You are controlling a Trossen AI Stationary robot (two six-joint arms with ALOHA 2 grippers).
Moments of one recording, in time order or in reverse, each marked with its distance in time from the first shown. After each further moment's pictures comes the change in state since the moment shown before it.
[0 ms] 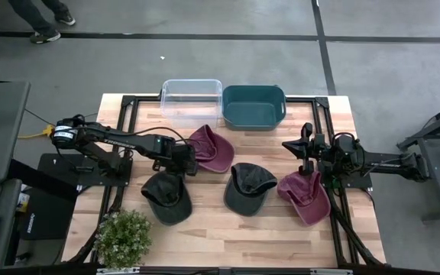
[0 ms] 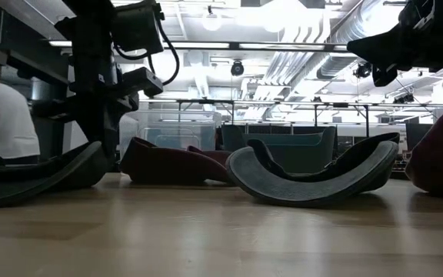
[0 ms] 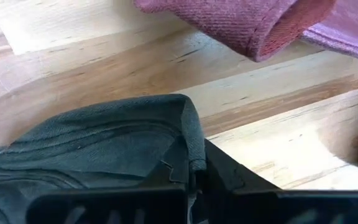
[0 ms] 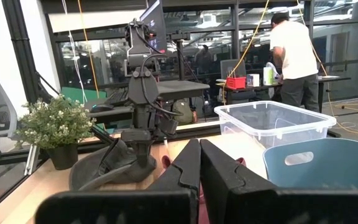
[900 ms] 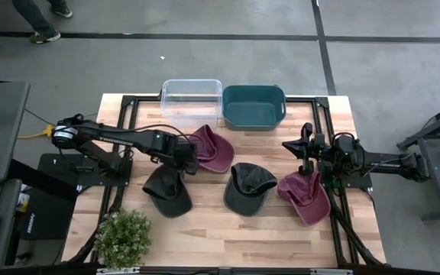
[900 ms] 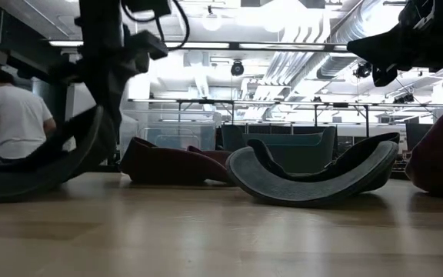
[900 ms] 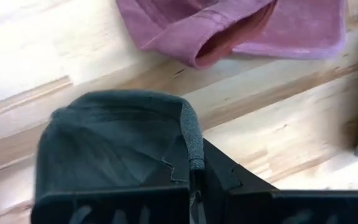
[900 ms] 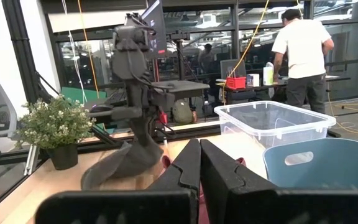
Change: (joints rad) left arm -0.065 0.000 0.264 -0.344 -0.171 0.083; right arm 0.000 0.000 0.000 0.000 0.000 0.000
